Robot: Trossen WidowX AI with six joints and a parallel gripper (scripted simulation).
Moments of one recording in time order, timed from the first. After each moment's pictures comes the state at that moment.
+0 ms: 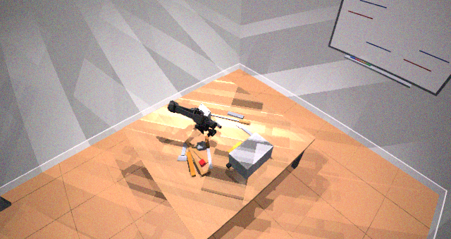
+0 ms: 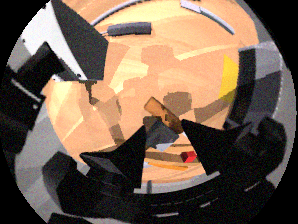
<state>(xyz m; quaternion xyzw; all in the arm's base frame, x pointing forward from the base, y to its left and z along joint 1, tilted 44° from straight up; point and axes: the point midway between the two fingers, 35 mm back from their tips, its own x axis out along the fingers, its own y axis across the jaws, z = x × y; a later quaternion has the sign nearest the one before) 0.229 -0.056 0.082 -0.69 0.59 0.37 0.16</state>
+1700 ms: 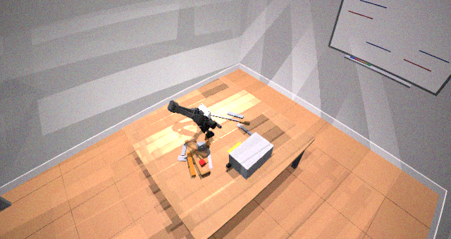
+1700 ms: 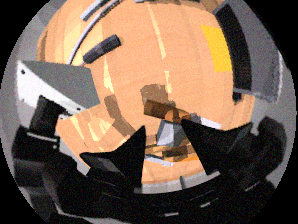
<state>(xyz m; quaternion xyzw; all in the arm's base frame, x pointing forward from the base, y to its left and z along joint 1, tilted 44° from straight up) 0.229 -0.056 0.082 -0.65 0.66 0.25 0.30</state>
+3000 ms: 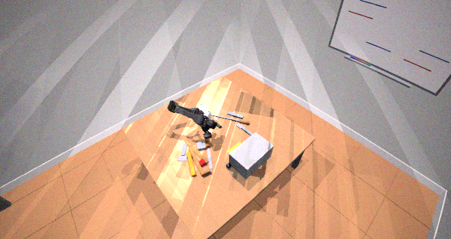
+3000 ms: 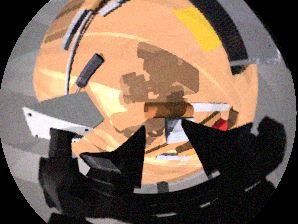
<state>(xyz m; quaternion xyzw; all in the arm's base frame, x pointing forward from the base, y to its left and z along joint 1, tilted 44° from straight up) 0.229 -0.056 0.082 -0.59 0.69 0.15 0.39</state>
